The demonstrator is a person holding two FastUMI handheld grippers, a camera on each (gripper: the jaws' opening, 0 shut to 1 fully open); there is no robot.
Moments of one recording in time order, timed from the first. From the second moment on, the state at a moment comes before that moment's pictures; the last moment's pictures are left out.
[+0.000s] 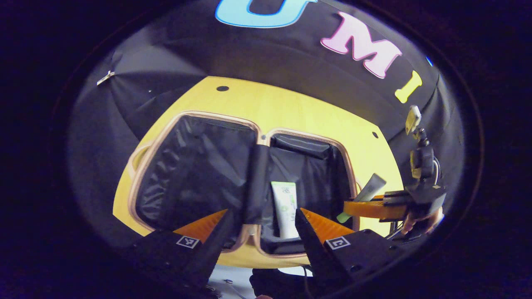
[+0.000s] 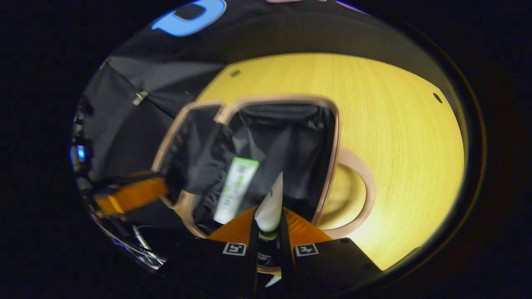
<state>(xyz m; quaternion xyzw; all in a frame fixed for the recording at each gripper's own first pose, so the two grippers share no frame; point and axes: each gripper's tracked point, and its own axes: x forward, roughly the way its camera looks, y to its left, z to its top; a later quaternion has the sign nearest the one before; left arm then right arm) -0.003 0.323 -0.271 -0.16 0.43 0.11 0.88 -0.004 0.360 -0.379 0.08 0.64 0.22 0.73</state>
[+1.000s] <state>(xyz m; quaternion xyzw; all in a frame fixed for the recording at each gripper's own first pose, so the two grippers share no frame) -0.020 0.632 -0.335 -0.33 0.42 0.34 0.78 0.015 0.276 -0.269 0.12 0.47 0.12 0.86</state>
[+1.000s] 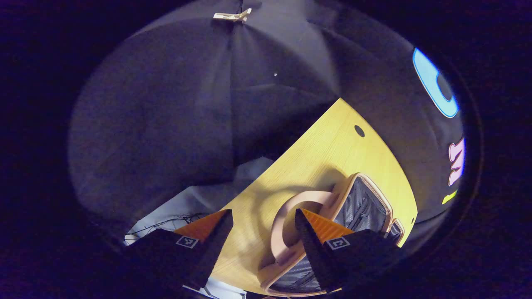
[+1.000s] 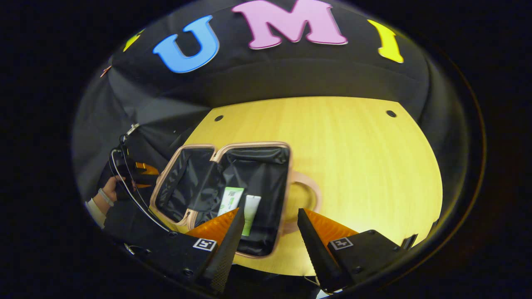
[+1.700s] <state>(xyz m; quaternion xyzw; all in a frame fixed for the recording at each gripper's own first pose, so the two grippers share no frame) 0.012 0.603 -0.329 -0.19 0.48 0.26 0.82 0.022 0.233 -0.271 0.16 0.47 0.06 0.87</state>
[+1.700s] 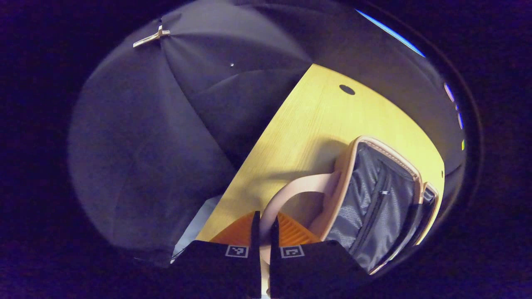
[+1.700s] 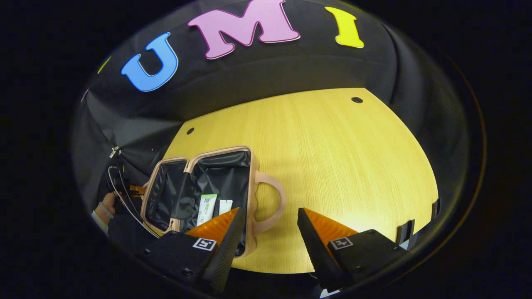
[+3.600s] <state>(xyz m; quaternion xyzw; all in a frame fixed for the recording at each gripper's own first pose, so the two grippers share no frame) 0.125 0.075 -0.229 0.05 0.35 -0.02 0.94 -0.002 0.006 -0.182 0.14 0.31 0.13 0.93</state>
